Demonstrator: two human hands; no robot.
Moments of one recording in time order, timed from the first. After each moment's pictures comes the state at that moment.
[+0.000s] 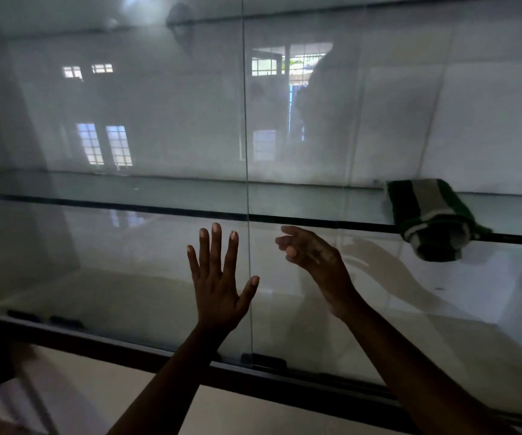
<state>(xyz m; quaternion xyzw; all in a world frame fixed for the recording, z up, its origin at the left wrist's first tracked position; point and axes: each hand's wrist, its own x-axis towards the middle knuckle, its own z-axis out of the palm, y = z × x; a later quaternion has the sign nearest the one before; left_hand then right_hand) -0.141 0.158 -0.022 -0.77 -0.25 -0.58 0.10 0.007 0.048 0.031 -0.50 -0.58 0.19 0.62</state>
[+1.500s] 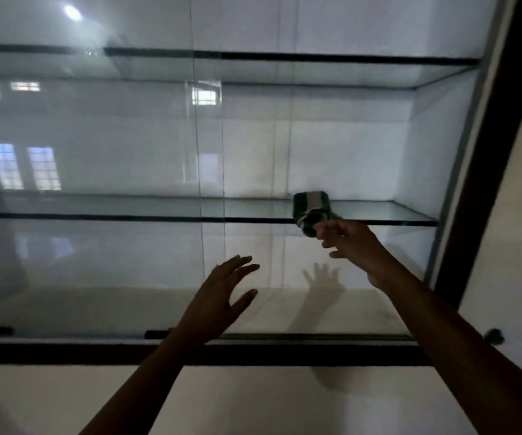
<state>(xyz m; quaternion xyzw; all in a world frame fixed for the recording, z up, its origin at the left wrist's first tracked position) -0.182 0.017 0.017 -0.91 -0.08 -0.38 -0.12 0.001 -0.160 0.121 -0.71 -0.43 0.08 0.55</state>
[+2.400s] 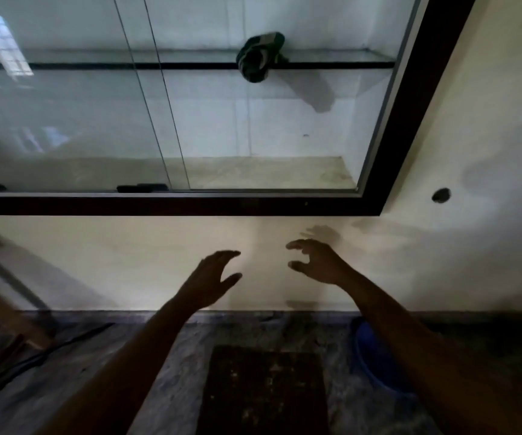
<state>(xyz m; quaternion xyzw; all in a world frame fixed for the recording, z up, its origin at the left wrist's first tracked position) -0.211 -0.150 -0.154 -0.94 -0.22 -0.13 -0.22 -0.007 -0.308 -0.123 -0.81 -0.50 0.19 0.24</state>
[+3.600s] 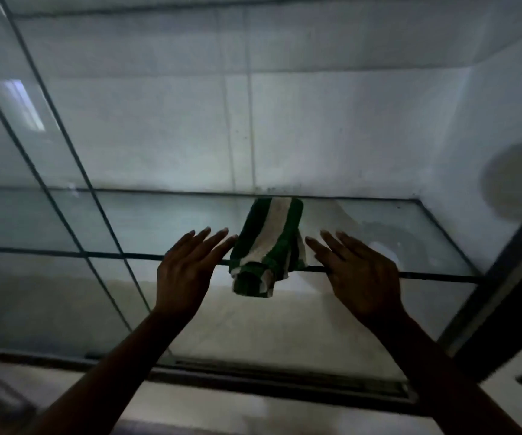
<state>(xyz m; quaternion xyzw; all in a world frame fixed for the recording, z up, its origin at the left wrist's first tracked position) -0.015 0.065 0.071 -0.86 -0.15 -0.45 0.18 0.199 -0.114 0.079 -0.68 -0.58 -0.42 0.19</state>
